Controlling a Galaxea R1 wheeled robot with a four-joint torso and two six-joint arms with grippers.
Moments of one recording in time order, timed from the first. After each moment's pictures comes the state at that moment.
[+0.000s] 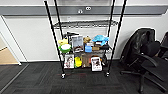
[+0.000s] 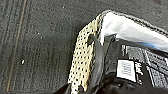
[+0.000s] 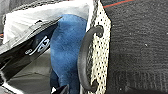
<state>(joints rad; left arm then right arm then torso) 1.03 2.71 -2.33 -0.06 0.16 -0.21 -1.09 2.86 -2.38 0.01 -0.18 0.11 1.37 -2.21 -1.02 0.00</state>
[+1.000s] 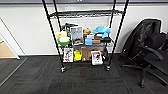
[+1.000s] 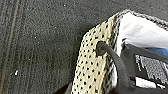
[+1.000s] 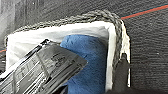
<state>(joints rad) 0.94 2.71 -2.34 -0.06 0.18 -0.22 -0.95 2.92 -2.38 0.10 -0.18 0.11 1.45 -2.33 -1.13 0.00</state>
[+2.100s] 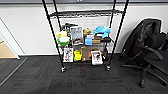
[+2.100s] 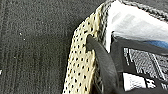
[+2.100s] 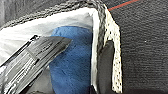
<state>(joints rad) 0.94 2.77 -2.38 -0.04 0.19 -0.21 -0.97 2.91 -2.40 0.14 -0.21 0.12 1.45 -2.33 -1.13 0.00</state>
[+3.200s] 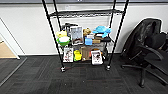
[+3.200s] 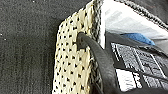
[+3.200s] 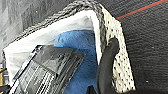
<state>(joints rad) 0.94 2.54 -1.97 -0.04 0.15 -0.22 -0.91 2.76 -2.16 0.28 -0.22 0.11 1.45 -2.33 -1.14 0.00</state>
